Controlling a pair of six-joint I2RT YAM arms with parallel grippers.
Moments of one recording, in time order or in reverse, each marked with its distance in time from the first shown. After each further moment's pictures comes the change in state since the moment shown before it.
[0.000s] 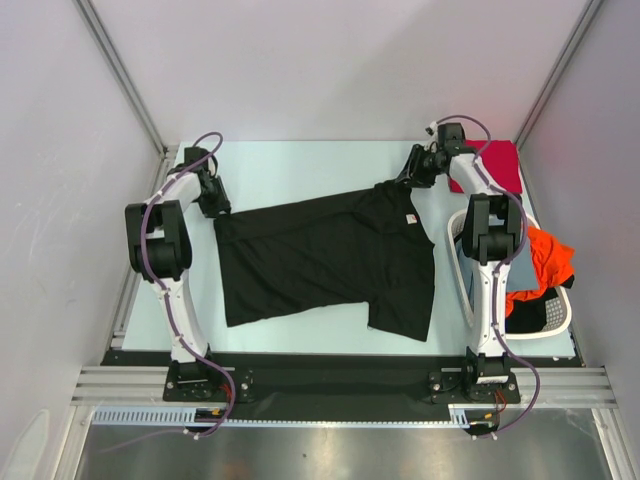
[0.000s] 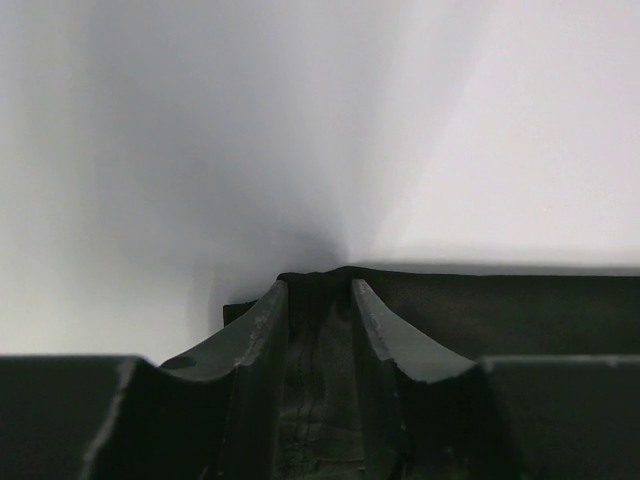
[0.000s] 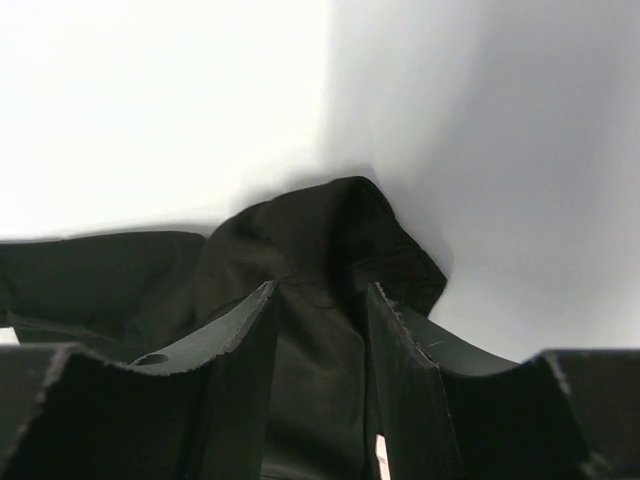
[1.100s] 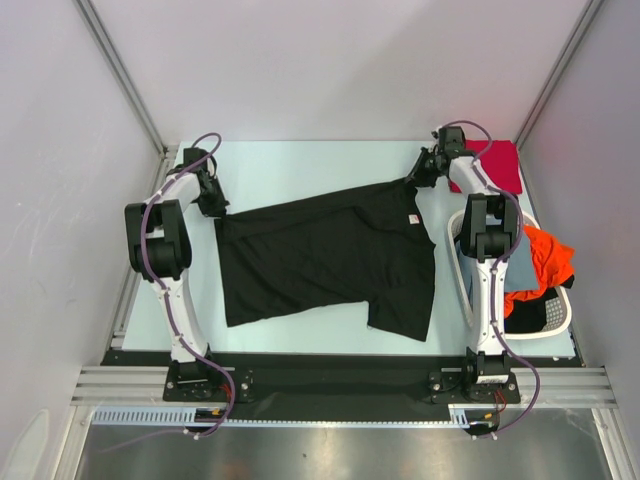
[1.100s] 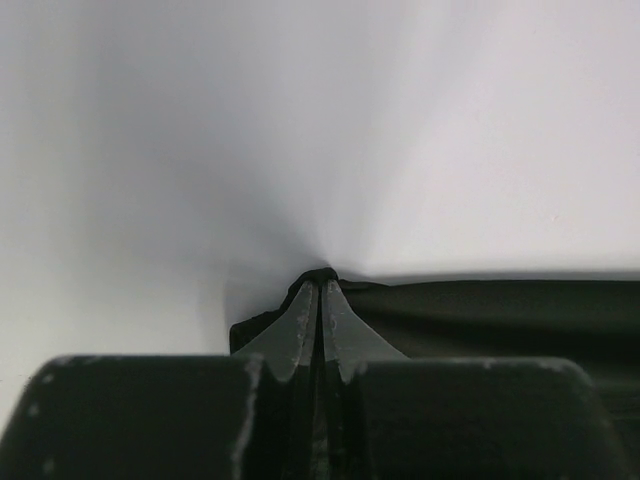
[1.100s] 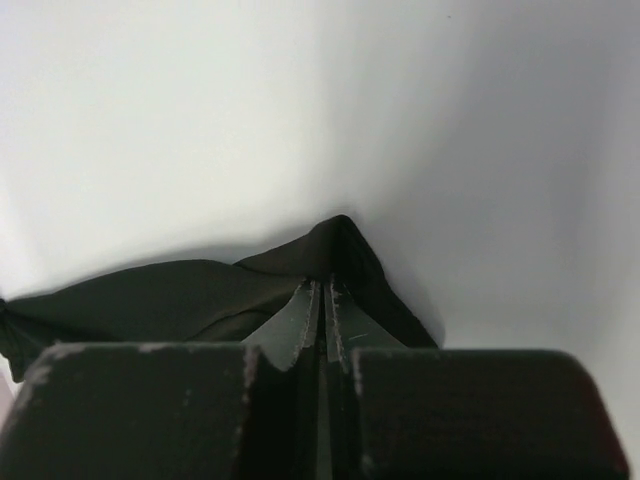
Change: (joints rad) left arm 0.008 0.011 -0.002 0.008 0.000 -0.010; right arm -0.019 0.079 0.050 0.043 0.056 0.113
